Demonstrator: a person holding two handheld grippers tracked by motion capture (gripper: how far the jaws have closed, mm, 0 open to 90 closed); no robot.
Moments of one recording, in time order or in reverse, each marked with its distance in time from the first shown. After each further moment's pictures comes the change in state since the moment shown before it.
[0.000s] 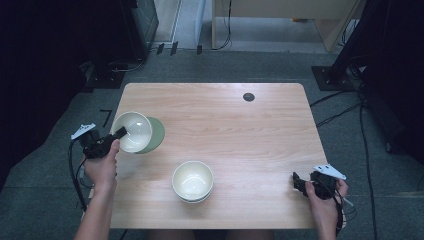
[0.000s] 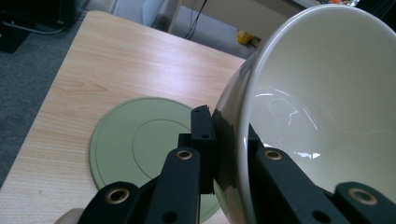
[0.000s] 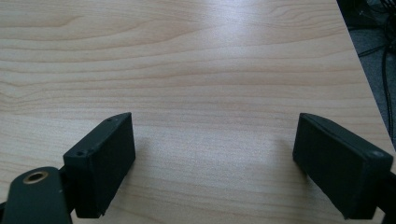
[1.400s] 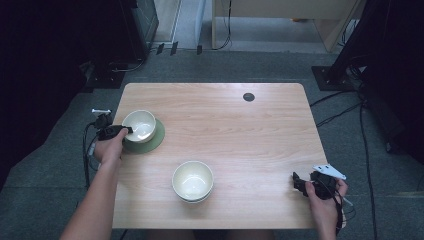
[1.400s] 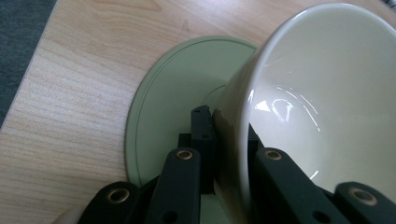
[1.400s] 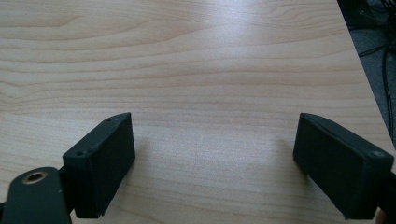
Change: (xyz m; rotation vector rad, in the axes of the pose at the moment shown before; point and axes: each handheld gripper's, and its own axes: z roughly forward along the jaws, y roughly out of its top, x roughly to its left) left arm 0.046 0.016 0.093 0.407 0.192 -0.198; right arm 0.000 0.000 0.000 0.001 0.001 -0.001
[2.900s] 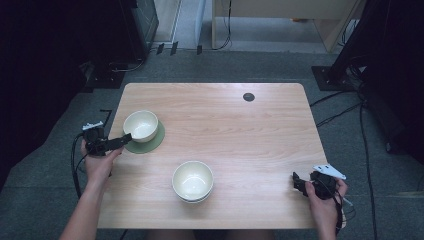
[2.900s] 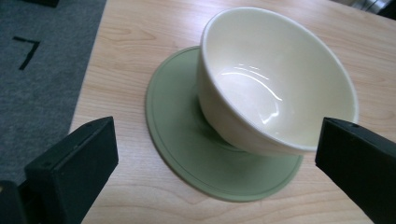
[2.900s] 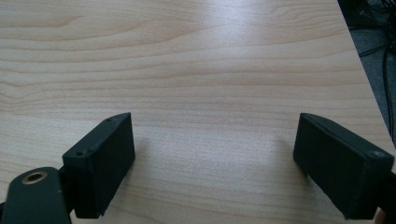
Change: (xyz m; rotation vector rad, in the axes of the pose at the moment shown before) left arm -0.003 -0.048 -0.057 -0.214 0.000 0.229; right arm 0.000 0.000 0.000 -0.001 0.001 -0.002
